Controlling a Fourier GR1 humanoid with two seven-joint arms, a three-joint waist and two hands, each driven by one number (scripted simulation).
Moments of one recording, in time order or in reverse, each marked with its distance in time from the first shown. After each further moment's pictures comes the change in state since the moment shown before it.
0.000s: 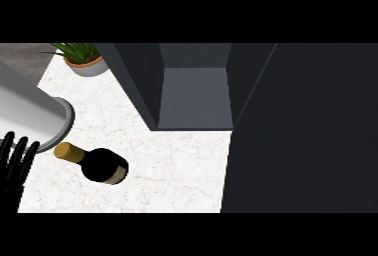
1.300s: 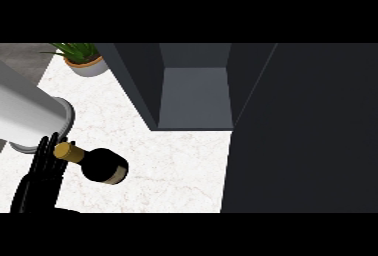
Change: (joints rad) left arm -0.132 -0.009 -0.023 0.439 -0.212 -0.135 -0.322; right arm -0.026 0.018 -0.047 0.000 -0.004 0.031 0.021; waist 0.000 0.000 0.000
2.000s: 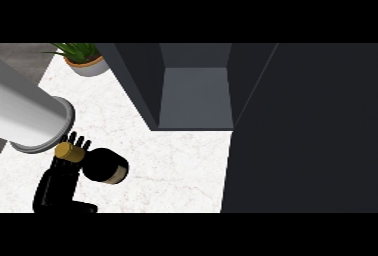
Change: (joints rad) left arm -0.073 -0.005 -0.031 0.190 -0.074 0.002 -0.122; right arm -0.030 0.012 -0.005 0.008 0.006 0.009 0.010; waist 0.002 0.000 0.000
